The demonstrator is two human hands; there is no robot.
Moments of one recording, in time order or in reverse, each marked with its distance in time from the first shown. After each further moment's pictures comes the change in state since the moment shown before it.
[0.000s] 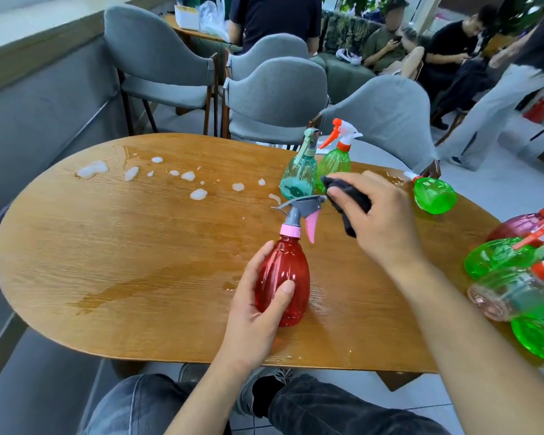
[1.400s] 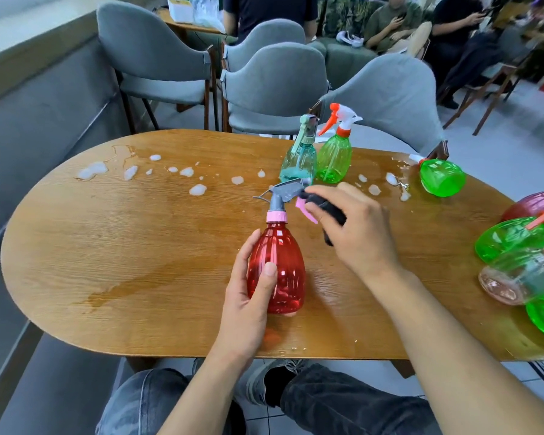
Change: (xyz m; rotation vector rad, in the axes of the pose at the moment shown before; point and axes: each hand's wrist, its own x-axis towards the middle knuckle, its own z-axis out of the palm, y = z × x) left_hand 0.005 0.005 -0.003 -0.084 0.048 -0.041; right_hand -0.028 0.005 0.034 -0.031 -0.003 -0.072
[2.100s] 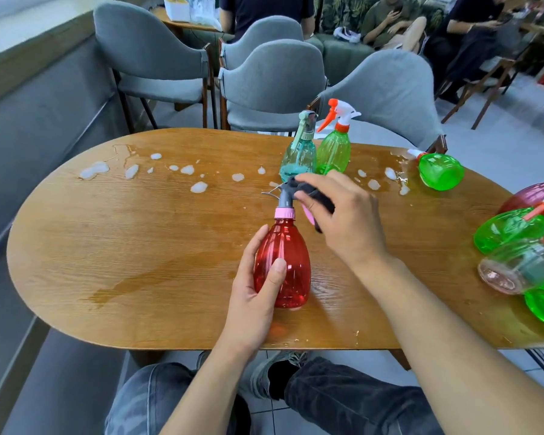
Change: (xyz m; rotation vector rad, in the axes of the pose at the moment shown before) left_hand -0.003 0.005 0.002 0.018 -0.029 -0.008; right_hand 0.006 -0.013 0.010 -0.007 0.052 -0.051
